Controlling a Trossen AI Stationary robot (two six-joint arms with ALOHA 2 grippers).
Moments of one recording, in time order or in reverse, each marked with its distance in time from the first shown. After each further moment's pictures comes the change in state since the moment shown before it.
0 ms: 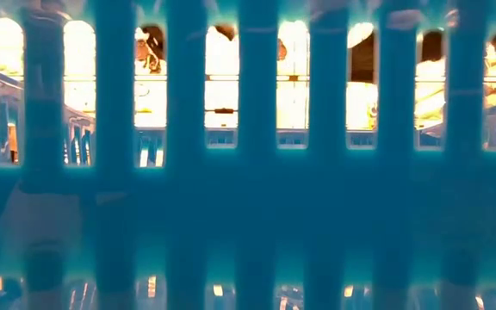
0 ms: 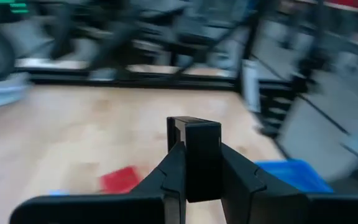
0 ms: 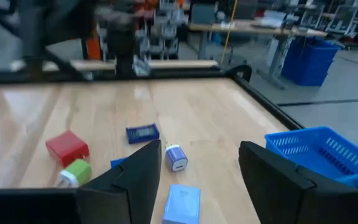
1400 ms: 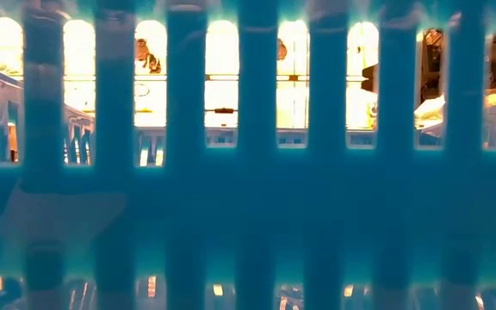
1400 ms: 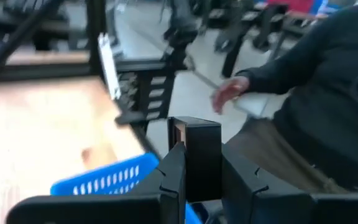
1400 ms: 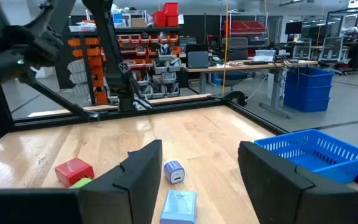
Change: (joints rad) left arm -0.327 0.502 0.272 0.249 0.107 -0.050; right arm 0.000 -0.157 -0.323 0.390 0.003 0.006
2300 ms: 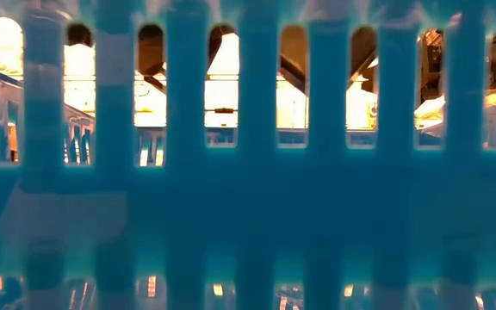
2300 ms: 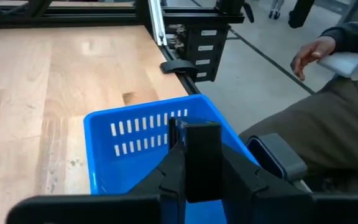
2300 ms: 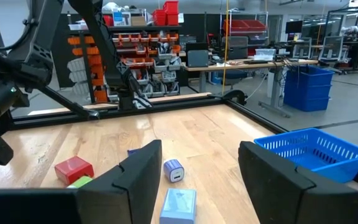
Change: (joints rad) left arm -0.025 0.181 0.049 -0.023 -0.200 -0.011; right arm 0.000 0.000 0.000 -0.006 0.000 0.000
